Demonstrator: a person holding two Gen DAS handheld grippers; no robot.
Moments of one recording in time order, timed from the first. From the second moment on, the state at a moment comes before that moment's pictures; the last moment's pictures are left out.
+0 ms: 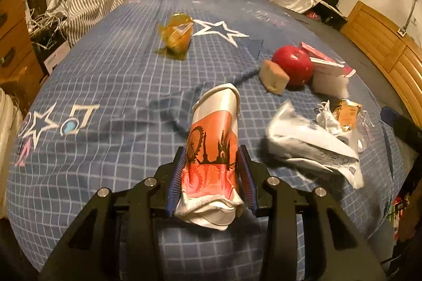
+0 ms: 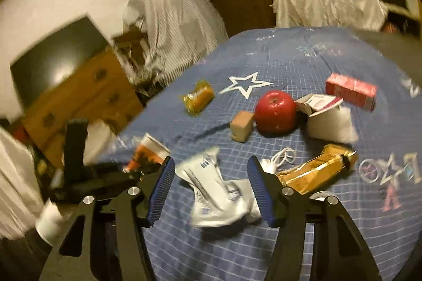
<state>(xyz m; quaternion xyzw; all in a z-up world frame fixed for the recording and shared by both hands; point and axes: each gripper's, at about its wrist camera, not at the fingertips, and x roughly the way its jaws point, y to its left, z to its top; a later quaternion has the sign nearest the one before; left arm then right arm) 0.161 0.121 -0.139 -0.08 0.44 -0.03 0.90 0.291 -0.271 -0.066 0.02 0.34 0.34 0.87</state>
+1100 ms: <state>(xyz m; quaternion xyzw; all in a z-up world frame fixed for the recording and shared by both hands) 0.097 0.014 -0.047 0.00 0.27 -0.04 0.96 0.198 -0.343 -0.010 0.00 0.19 0.21 0.96</state>
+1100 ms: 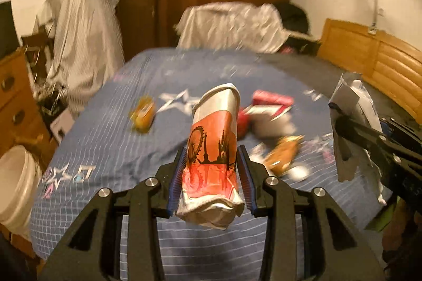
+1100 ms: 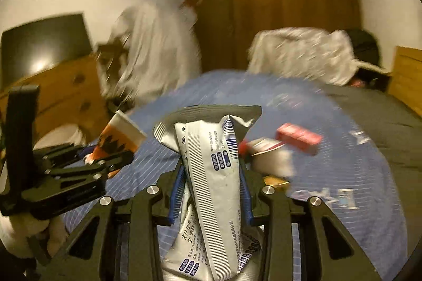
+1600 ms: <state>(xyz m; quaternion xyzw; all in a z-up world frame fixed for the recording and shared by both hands) 0.060 -0.034 -0.021 0.01 0.16 -0.05 0.99 0.132 -0.423 0.001 0.04 0.10 0.14 0.98</state>
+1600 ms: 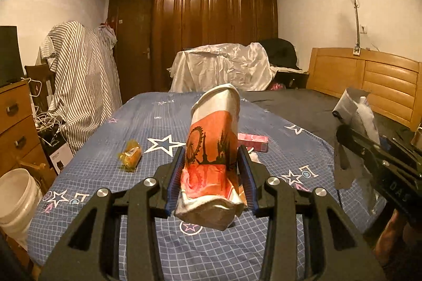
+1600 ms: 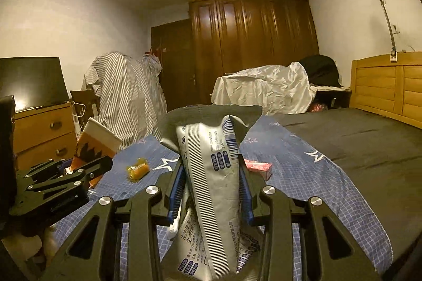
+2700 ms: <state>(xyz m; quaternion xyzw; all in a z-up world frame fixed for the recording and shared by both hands) 0.049 0.165 0.018 -0.05 0.16 0.14 0.98 0.217 -0.169 0.061 0.00 0.13 0.35 0.93</state>
